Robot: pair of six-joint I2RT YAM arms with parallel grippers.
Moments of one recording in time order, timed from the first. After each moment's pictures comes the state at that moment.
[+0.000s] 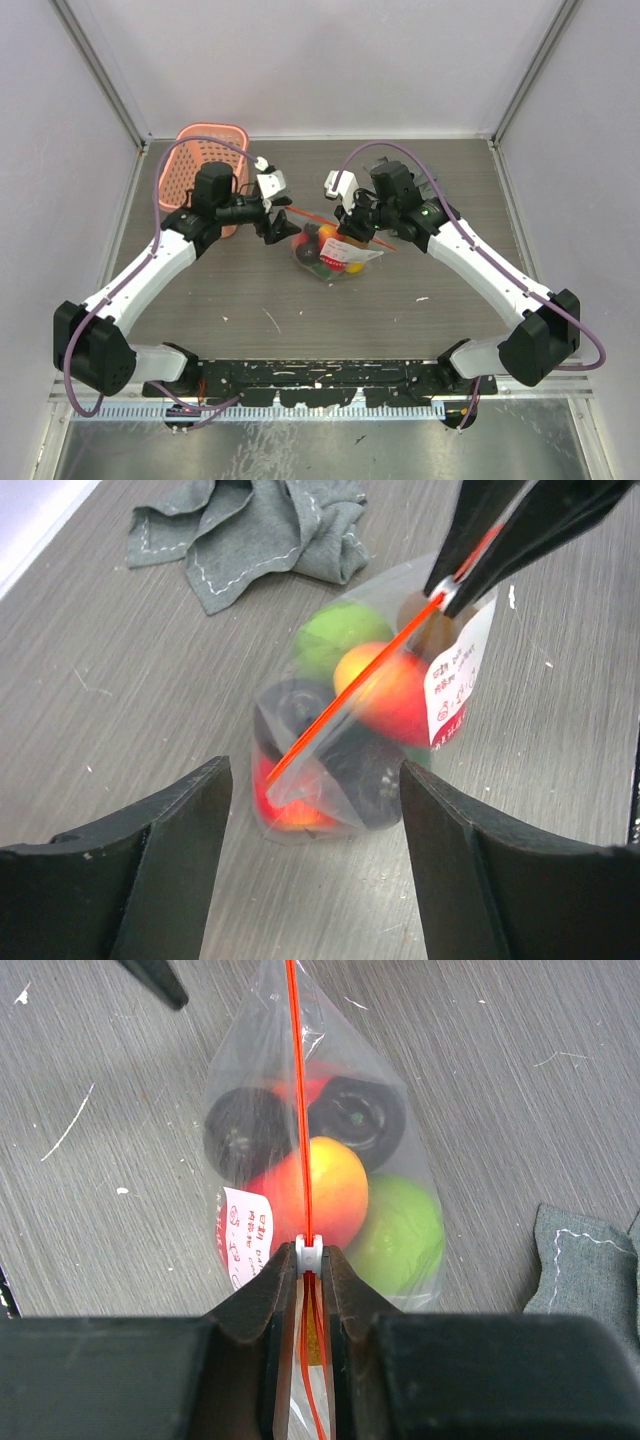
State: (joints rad) left arm -0.41 1.31 1.07 -0.19 0.75 0.39; right arm 0.57 1.36 1.24 -0.55 -0.40 -0.45
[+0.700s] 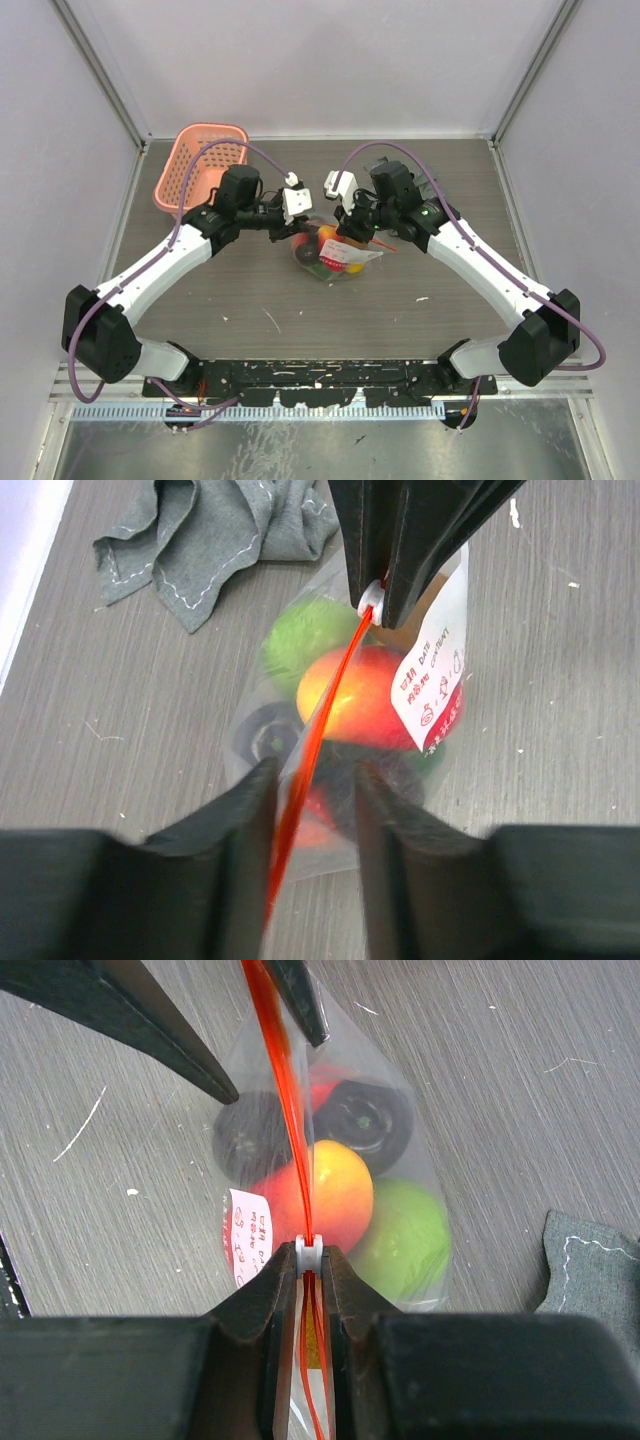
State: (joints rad) left arm -0.55 1.38 1.15 -0.31 0.65 0.61; right arm 0.57 1.36 1.24 -0.55 -0.42 -0.44
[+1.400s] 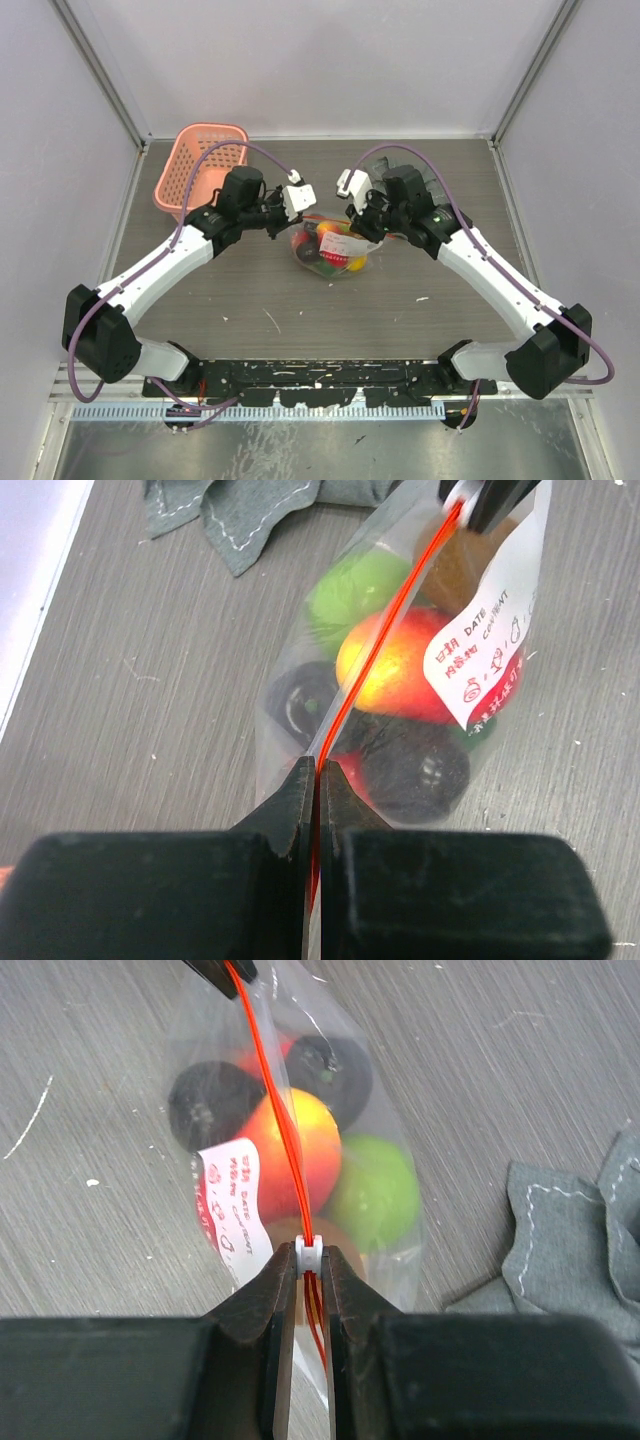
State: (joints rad) left arm -0.56 1.38 1.15 -0.31 0.44 0.59; right arm 0.54 1.29 1.19 -0.56 -0.32 -0.43
